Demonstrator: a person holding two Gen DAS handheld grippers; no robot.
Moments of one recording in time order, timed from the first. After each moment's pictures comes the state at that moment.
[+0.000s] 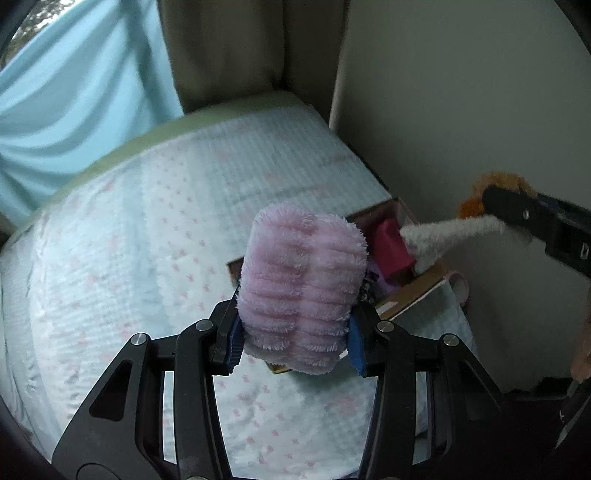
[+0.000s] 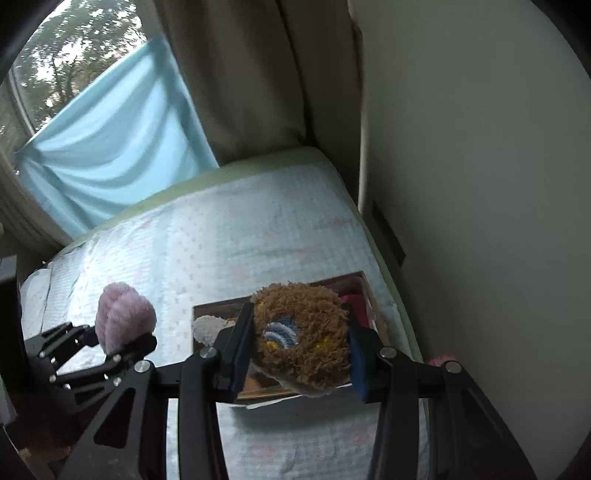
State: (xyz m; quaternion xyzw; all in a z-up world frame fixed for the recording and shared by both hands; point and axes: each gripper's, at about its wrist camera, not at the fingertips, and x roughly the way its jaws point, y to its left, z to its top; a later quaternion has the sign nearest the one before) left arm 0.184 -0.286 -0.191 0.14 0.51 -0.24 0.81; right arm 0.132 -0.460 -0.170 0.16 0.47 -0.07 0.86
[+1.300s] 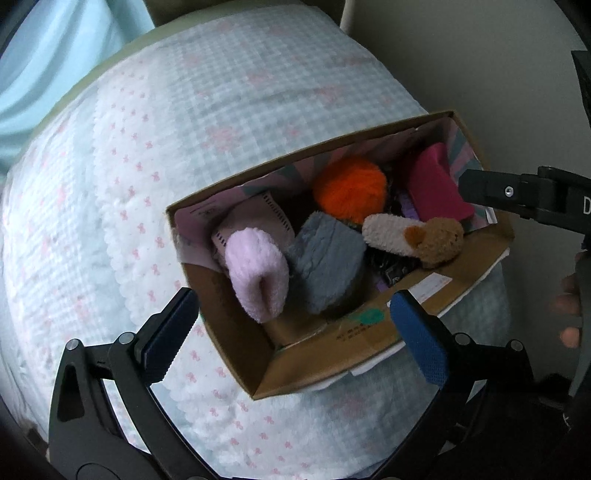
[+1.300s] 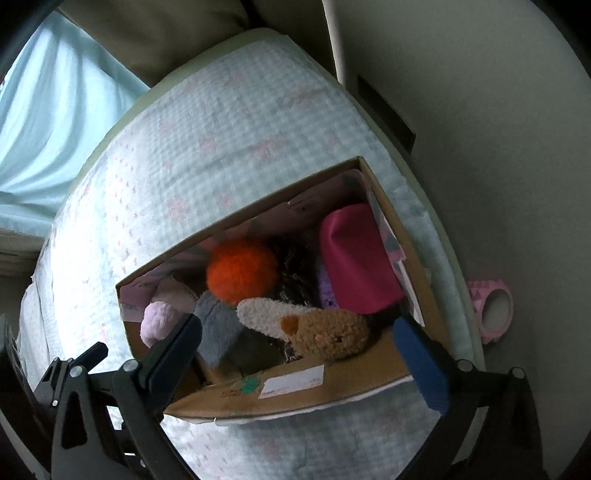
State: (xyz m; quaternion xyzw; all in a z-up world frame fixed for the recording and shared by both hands) left arm 0.222 -0.307 -0.332 0.16 0.62 -0.21 0.73; right arm 0.197 -0.496 -0.339 0.26 0.62 -0.07 0.74
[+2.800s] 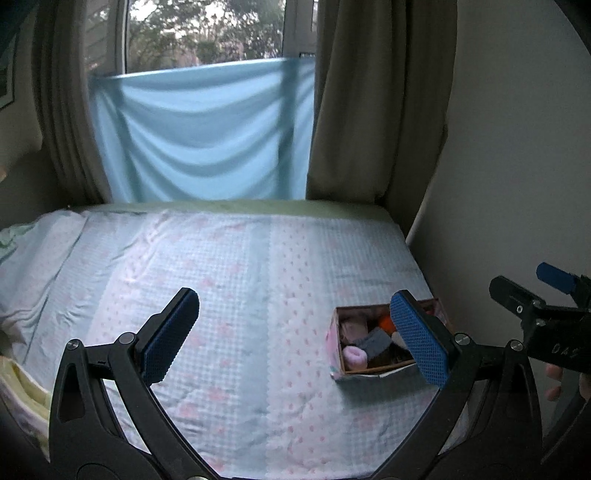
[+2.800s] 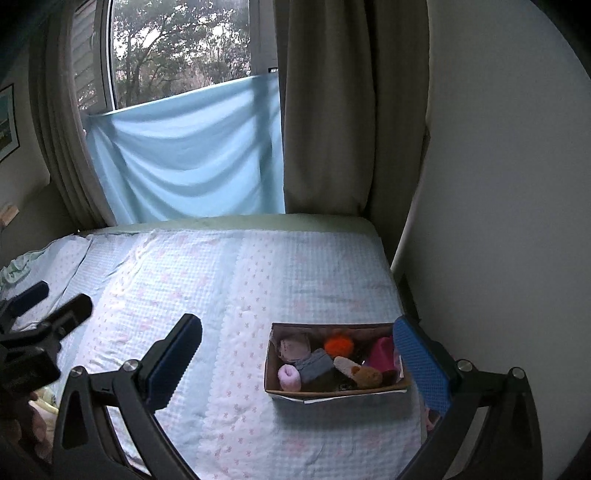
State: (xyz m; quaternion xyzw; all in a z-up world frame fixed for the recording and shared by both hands) left arm 0.043 -0.086 0.009 0.01 0.34 -0.07 0.94; right arm 0.034 -0.326 -0.021 0.05 0.36 0.00 0.93
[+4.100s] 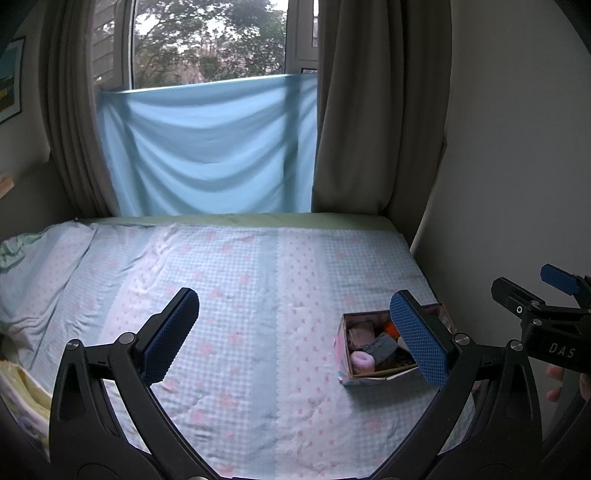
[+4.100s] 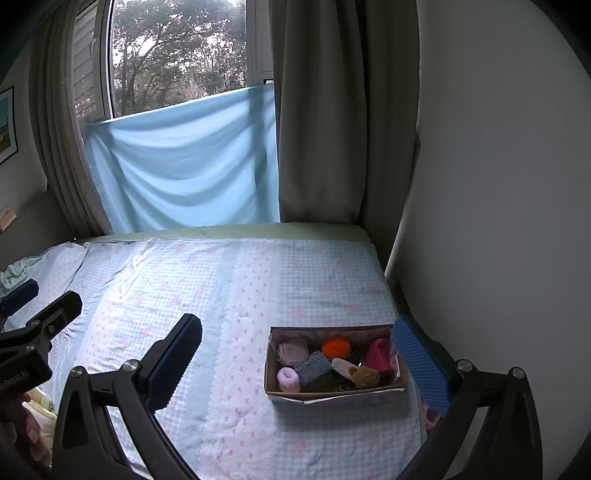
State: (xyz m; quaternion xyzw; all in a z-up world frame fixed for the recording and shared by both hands) left arm 0.023 -0.083 0.015 0.02 0.32 -0.06 0.95; right arm 0.016 -0.320 -0.017 0.05 0.35 -0.02 0.94
